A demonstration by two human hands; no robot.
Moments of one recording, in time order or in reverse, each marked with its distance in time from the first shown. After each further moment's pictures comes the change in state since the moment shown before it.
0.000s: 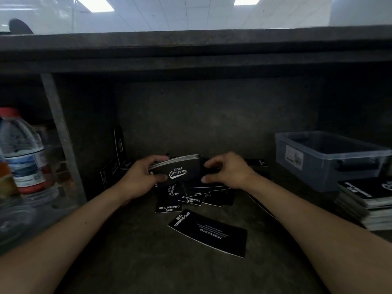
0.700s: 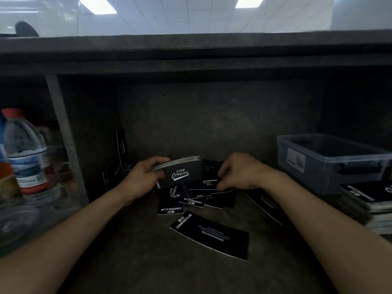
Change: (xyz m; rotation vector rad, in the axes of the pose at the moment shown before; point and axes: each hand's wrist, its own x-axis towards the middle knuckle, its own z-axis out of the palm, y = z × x) left_hand 0.002 0.001 0.002 -0.087 0.004 -0.042; right_hand -0.023 -0.026 -0.034 -0.399 -0.116 0.104
